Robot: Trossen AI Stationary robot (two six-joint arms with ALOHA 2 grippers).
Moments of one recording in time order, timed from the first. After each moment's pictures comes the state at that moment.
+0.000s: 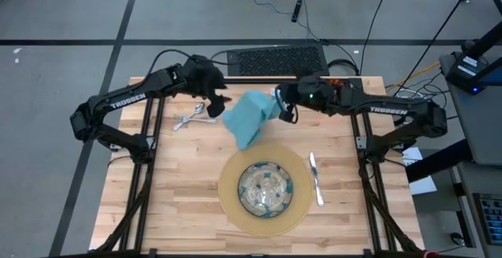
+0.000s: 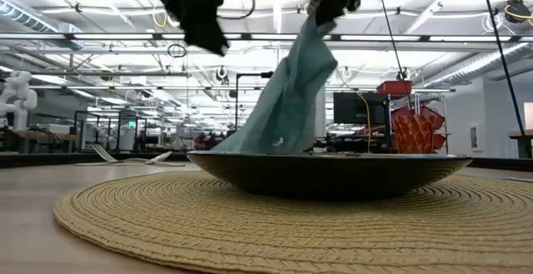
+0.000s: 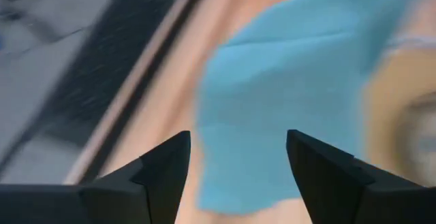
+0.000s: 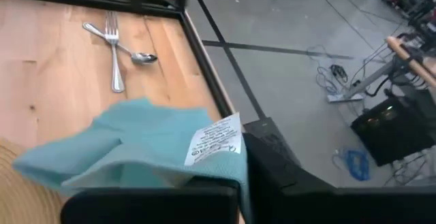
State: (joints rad) left arm 0.51 1.34 1.23 -0.63 0.17 0.14; right arm -0.22 1.33 1.20 -0.36 0.39 -0.28
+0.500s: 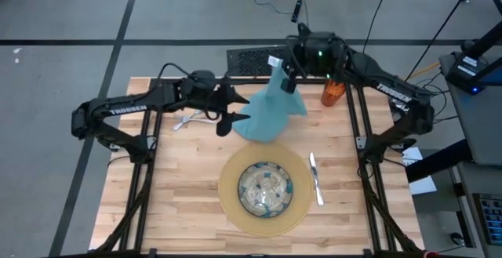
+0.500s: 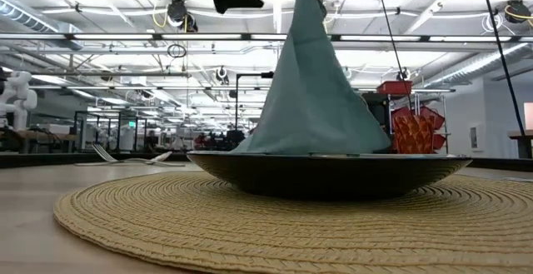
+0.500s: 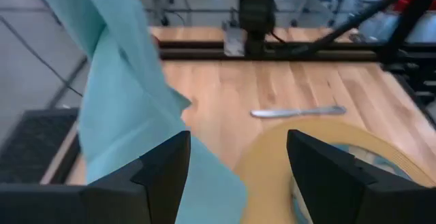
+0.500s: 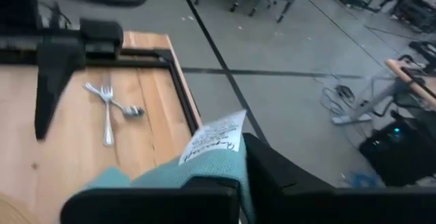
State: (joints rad) left arm 0.27 1.34 1.23 -0.32 0.23 0.13; right arm -0.38 1.48 1.74 -0.67 0.17 -0.33
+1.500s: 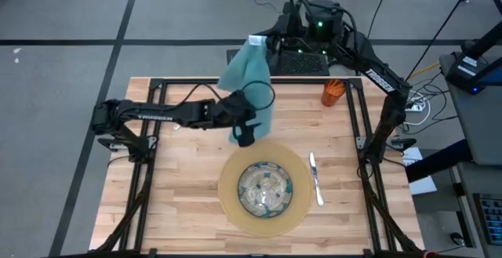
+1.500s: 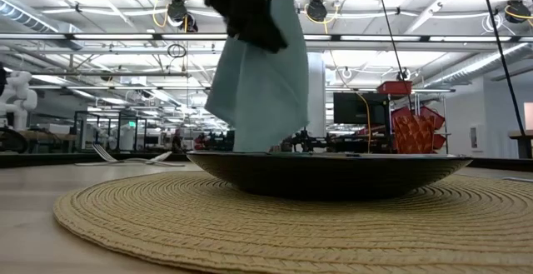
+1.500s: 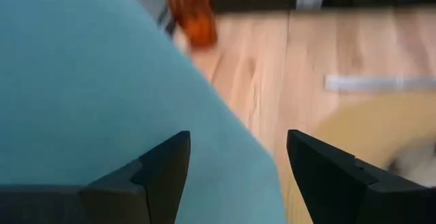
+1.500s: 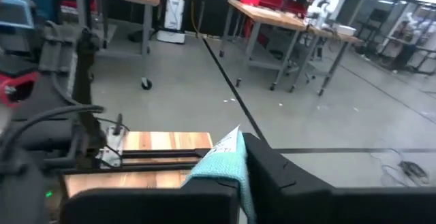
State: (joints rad) left arm 0.11 1.56 1.23 -0.26 -0.22 0.11; right arm -0.41 1.76 2.30 -0.70 -0.10 -0.25
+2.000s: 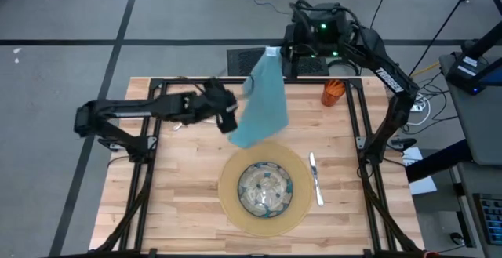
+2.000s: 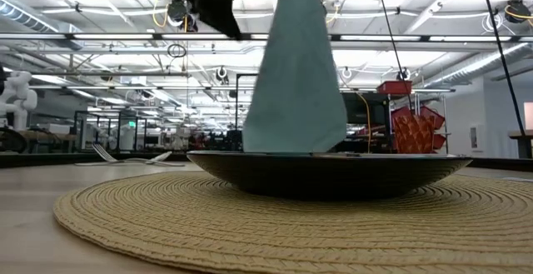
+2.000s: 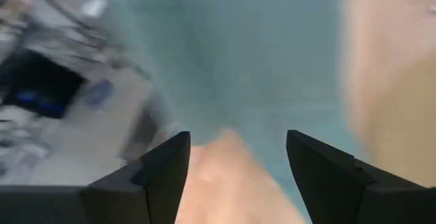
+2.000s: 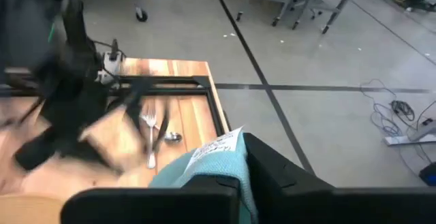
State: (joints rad) left arm 0.14 1.38 1.23 -0.53 -0.49 0.15; right arm -0.43 1.70 2.30 -1.02 -0.07 -0.30
